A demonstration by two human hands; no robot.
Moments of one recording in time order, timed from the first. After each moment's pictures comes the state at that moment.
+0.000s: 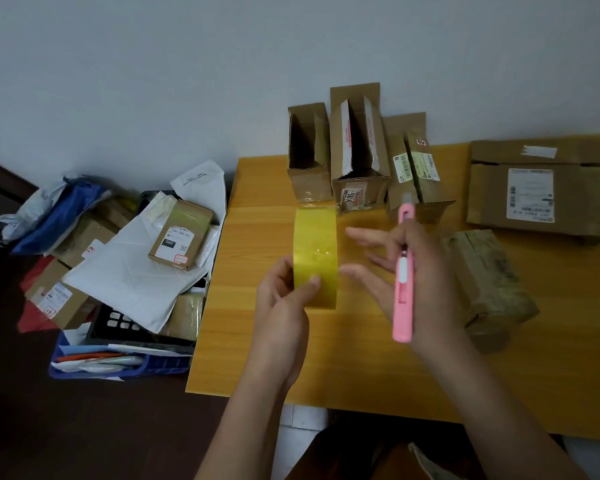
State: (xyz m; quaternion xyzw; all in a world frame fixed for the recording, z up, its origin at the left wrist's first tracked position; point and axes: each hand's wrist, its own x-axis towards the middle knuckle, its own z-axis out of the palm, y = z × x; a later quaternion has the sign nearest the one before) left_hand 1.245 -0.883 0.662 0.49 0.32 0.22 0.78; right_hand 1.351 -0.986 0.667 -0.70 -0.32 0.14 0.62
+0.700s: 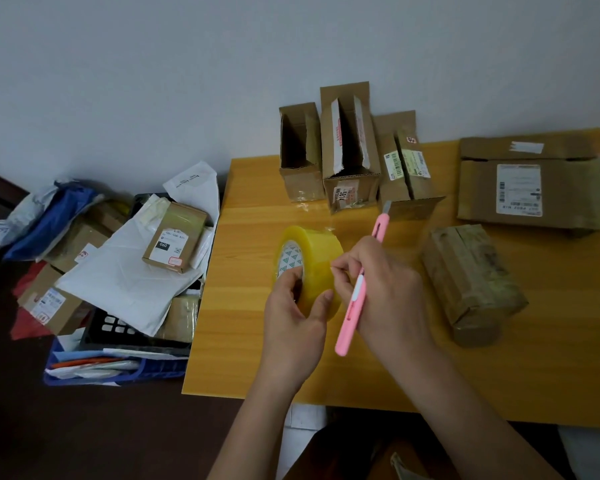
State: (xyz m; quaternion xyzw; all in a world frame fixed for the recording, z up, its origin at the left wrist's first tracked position) left_hand 1.242 -0.900 0.654 0.70 0.35 0.17 0.60; right_hand 1.329 -0.982 0.656 -0.79 -0.40 -0.05 0.47
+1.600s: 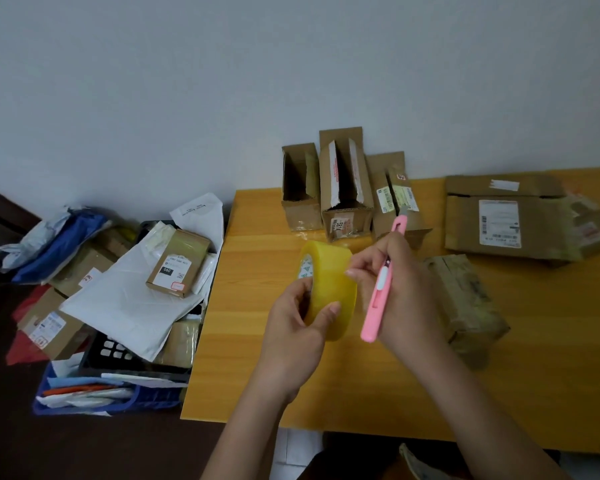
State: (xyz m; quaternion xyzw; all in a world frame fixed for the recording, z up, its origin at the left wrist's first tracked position) left_hand 1.244 -0.897 0.689 0.67 0.31 0.12 0.67; right_hand 1.351 -0.991 0.685 -0.79 -0.32 0.03 0.53
